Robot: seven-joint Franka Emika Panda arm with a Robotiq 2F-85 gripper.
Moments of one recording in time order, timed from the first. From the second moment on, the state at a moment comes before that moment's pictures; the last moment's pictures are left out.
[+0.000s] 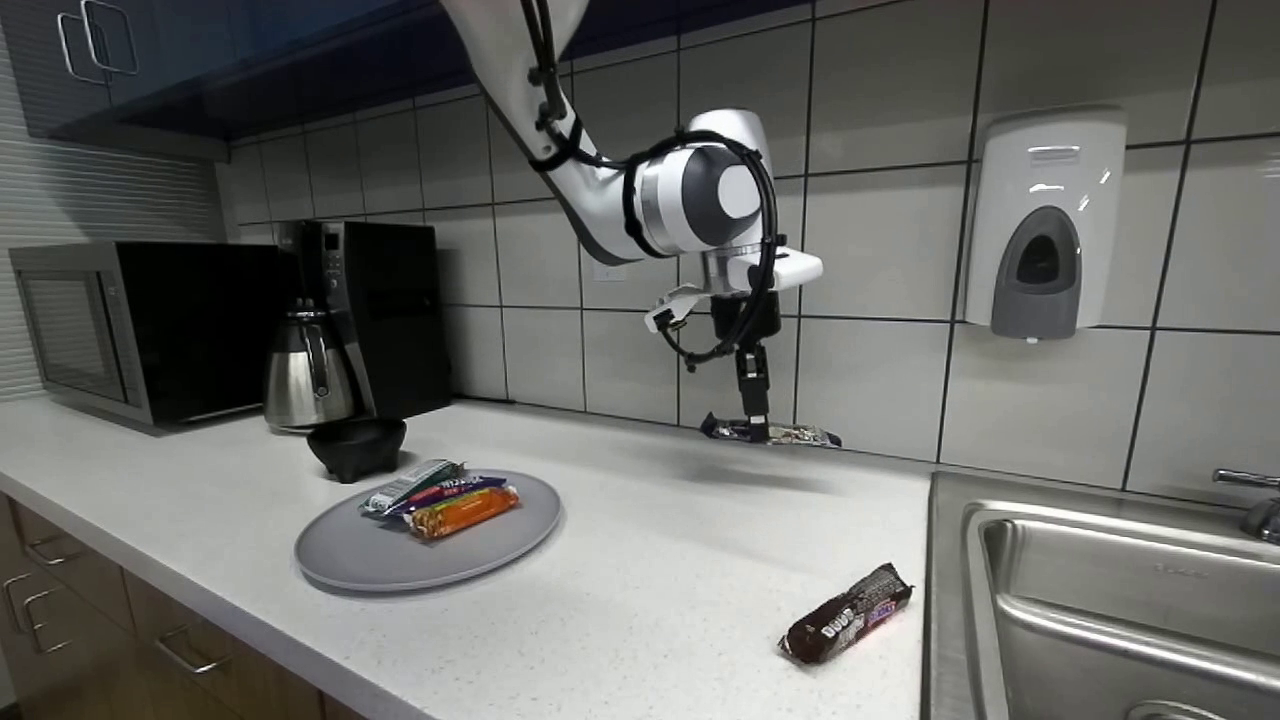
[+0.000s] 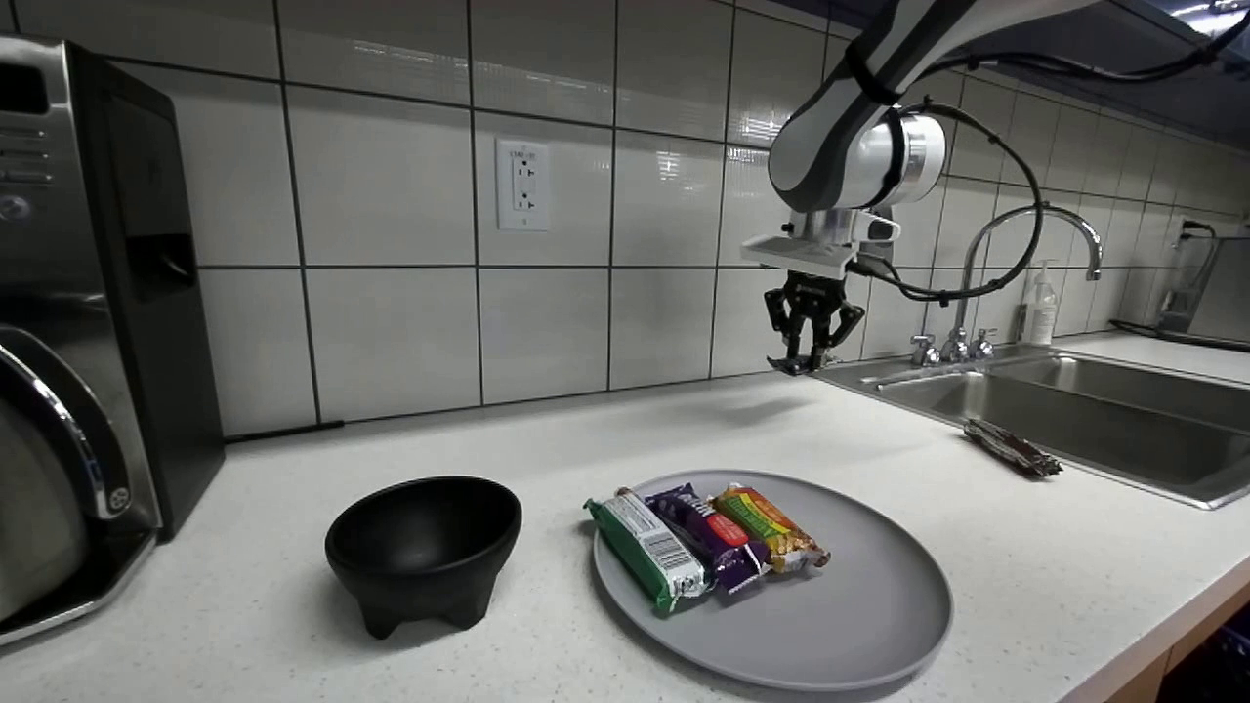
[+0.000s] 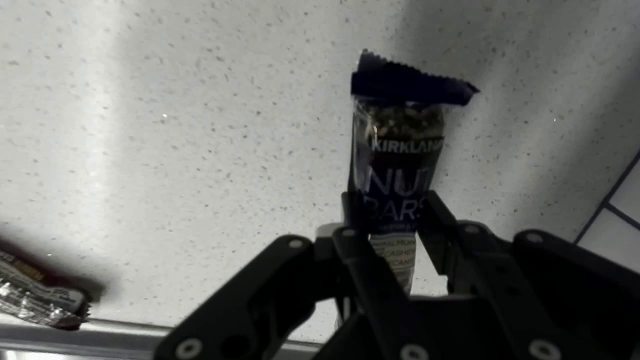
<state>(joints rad) 0.06 0.56 -0.23 -1.70 0.05 2.41 1.02</state>
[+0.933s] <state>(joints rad) 0.11 0.31 -0.16 -2.01 -0.05 2.41 1.02</state>
